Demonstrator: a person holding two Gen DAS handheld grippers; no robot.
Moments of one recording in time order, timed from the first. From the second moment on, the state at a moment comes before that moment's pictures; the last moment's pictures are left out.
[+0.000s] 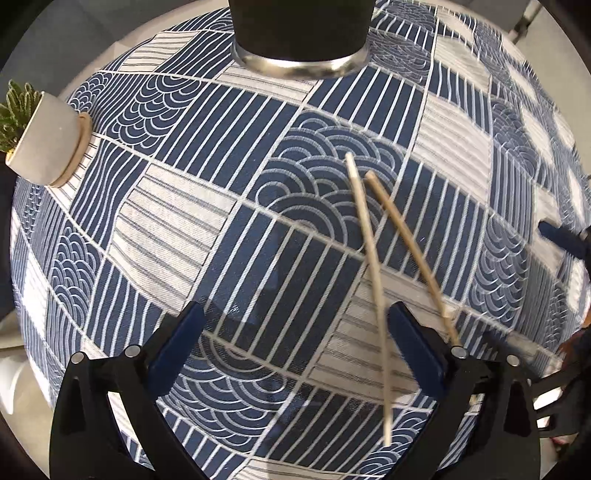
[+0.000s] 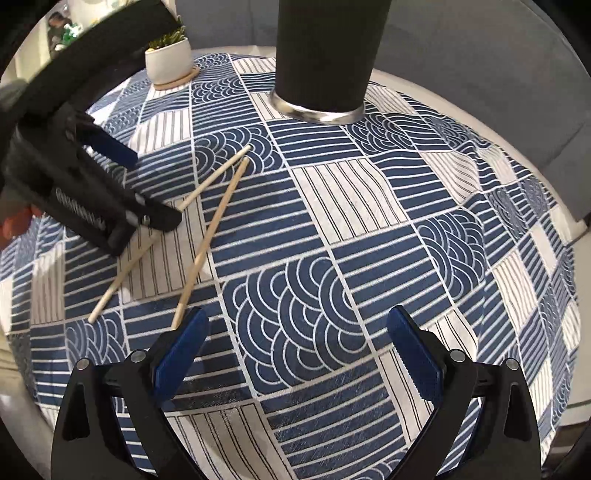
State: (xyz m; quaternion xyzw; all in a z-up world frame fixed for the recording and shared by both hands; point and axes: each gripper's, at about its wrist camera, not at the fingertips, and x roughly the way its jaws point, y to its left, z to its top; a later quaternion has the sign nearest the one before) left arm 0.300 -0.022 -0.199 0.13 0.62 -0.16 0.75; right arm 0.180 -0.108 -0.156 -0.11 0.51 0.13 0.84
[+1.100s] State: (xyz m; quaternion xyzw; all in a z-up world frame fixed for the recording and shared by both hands) left arm 0.281 0.037 -0.192 0.13 0.58 -0.17 0.78; right arm 0.208 -0.075 -0.177 -0.08 0.56 0.11 0.82
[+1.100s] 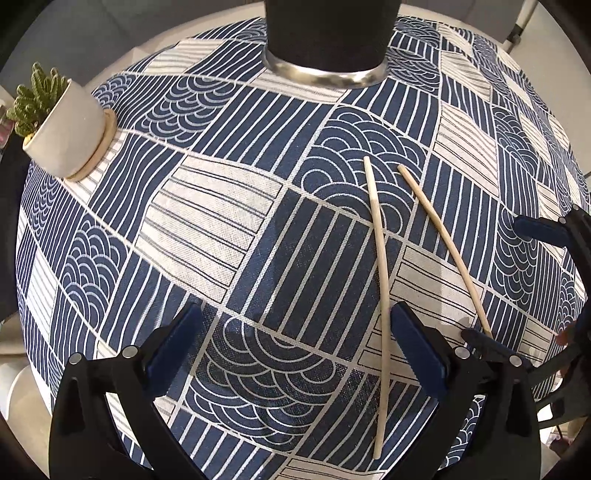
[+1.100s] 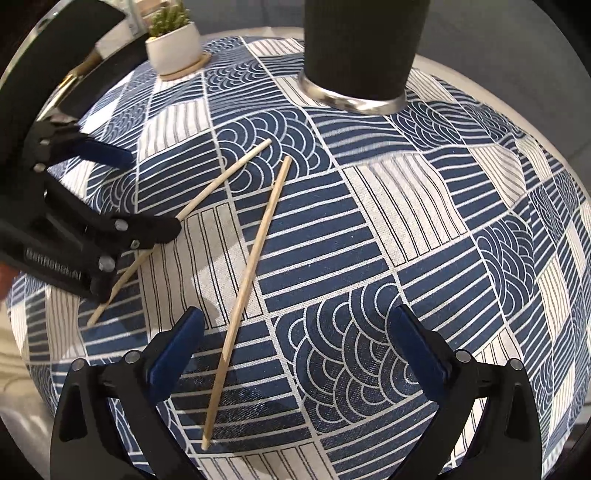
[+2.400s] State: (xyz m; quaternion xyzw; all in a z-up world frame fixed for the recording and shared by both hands) left arm 0.309 0.072 -0.020 0.11 0.43 -0.24 0.86; right arm 0.216 -0.160 0.010 0.04 0.41 0.03 0.91
